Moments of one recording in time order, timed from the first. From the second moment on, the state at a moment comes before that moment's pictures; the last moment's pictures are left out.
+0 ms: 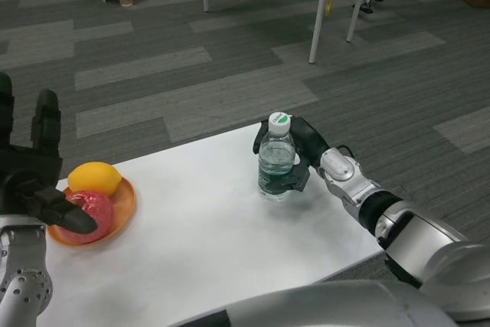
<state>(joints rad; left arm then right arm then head) -0.29 0.26 -0.17 0.27 -0.93 -0.49 -0.27 -0.37 -0.51 0.35 0.85 0.36 -0.58 0.07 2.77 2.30</state>
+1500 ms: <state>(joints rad) -0.29 0.26 -0.17 0.27 -0.93 -0.49 -0.27 -0.34 -0.48 0.30 0.87 0.36 -0.61 0.05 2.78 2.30</state>
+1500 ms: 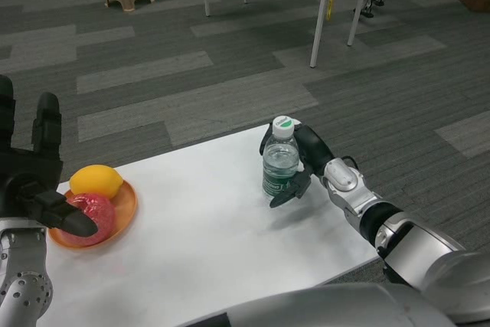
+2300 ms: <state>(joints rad) -0.29 0.26 -0.17 0.27 -0.93 -0.49 -0.27 -0.33 -0.48 0.29 0.77 0.36 -0.59 0.09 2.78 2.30</state>
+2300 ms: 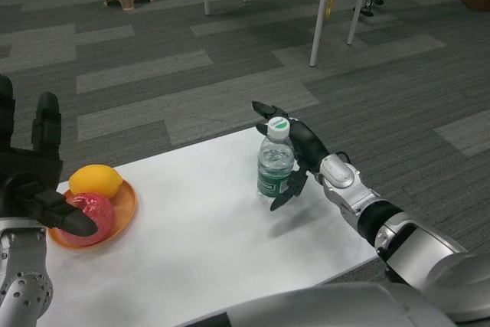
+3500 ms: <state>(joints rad) -0.27 0.26 -0.15 0.26 -0.93 -0.50 -0.27 0.00 -0.45 -0.26 0.16 0.36 -0.57 0.14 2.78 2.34</state>
